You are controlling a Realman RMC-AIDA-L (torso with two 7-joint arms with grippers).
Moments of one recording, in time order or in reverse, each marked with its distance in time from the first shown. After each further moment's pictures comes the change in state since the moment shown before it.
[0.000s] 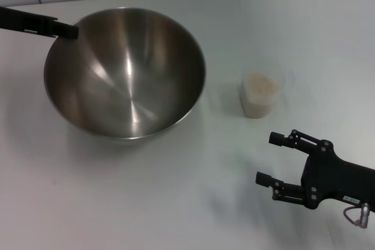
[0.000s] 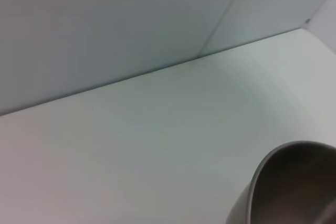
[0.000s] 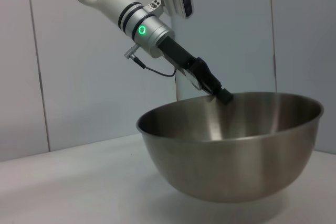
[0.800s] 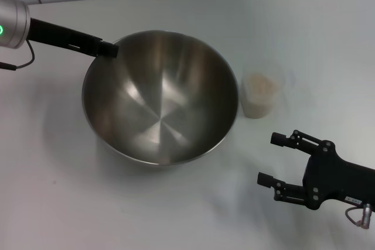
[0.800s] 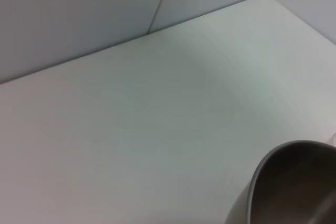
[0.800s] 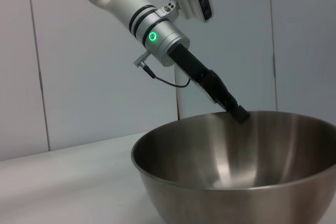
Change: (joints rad) left arm -0.021 -0.080 0.125 -0.003 -0.021 -0.047 0.004; right arm -0.003 0.000 0.000 -0.007 0.000 -0.007 0.000
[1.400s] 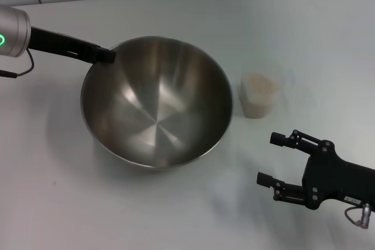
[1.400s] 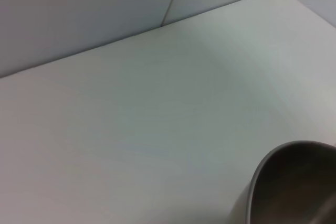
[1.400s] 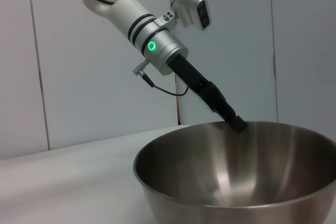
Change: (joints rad) left arm 0.016 -0.007 0.002 -0.027 0.004 -0.051 0.029; right arm 0.001 0.001 0.000 0.000 0.000 0.003 -0.004
